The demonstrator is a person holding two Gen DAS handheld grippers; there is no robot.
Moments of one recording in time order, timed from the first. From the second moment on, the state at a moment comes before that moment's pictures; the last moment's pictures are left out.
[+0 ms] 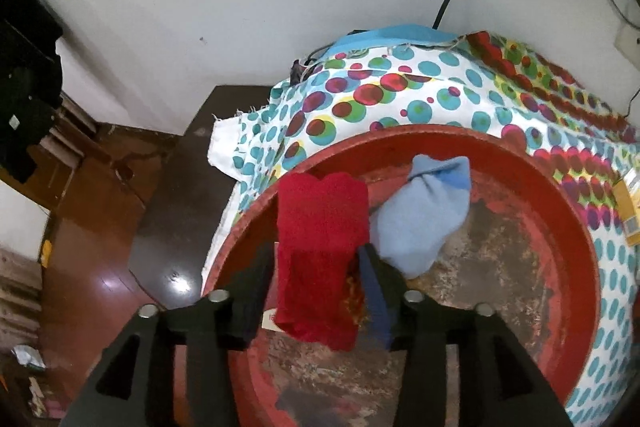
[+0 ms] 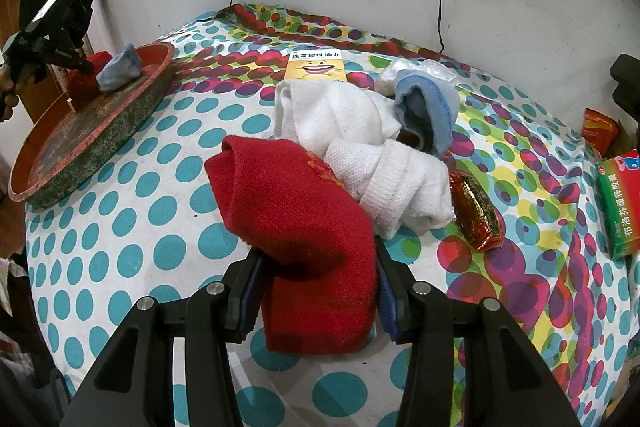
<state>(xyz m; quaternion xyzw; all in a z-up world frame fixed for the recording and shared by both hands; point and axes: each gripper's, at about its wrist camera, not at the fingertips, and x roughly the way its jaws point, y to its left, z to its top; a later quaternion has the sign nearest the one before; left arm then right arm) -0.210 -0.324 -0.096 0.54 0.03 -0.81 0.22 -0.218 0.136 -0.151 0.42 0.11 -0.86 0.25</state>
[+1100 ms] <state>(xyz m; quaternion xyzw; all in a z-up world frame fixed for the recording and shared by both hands) -0.085 -0.198 -0.095 0.46 -0.02 -0.88 0.08 -0.209 0.135 -0.144 0.45 0.11 -0.86 0.22</state>
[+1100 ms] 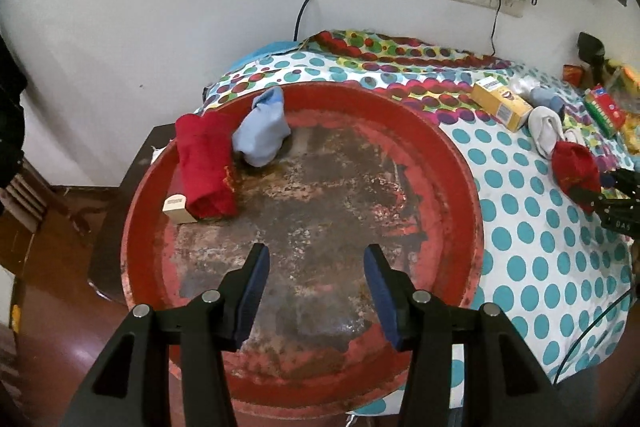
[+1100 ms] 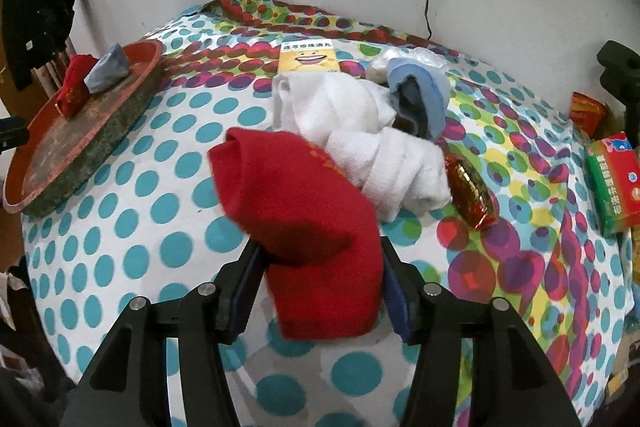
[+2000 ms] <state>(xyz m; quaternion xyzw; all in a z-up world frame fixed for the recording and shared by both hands) -0.076 -0.240 -0.109 0.46 0.05 -0.88 0.07 -0.189 0.109 -0.115 0.46 0.01 -0.87 0.16</state>
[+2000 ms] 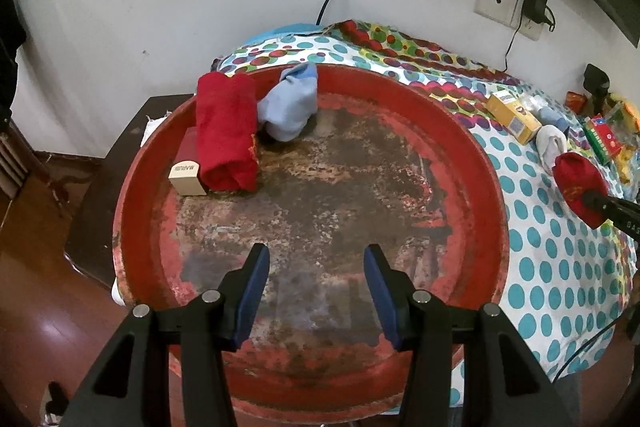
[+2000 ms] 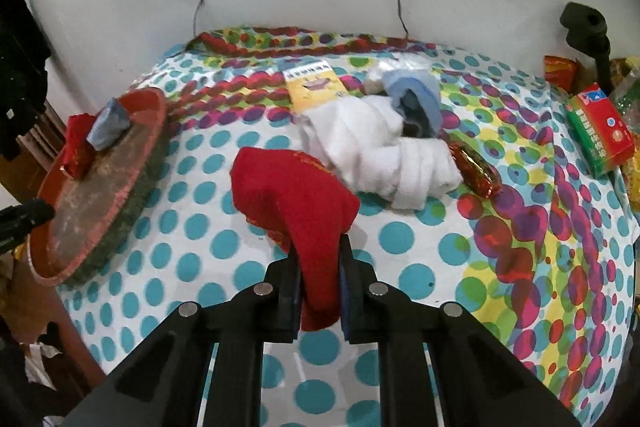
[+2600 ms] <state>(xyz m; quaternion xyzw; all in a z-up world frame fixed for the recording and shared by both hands) -0.075 -0.251 -0.112 0.46 0.03 -0.88 0.09 -0.176 0.048 -0.076 0.43 0.02 -0.87 0.22</state>
